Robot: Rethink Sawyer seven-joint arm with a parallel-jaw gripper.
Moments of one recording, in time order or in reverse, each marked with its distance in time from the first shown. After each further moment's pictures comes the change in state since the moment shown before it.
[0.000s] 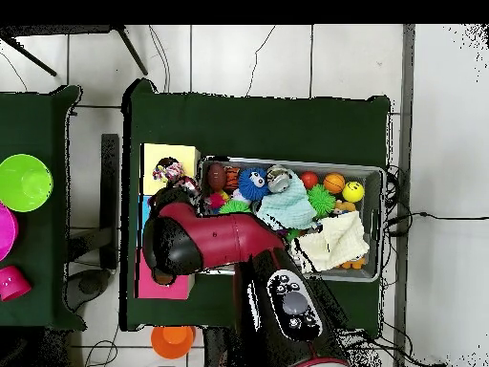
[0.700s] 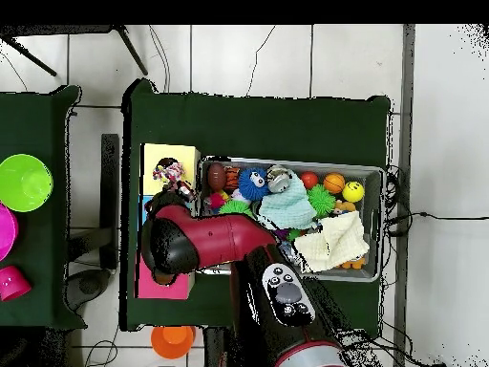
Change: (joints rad) arm 0.004 0.042 0.012 0.002 0.002 0.000 0.000
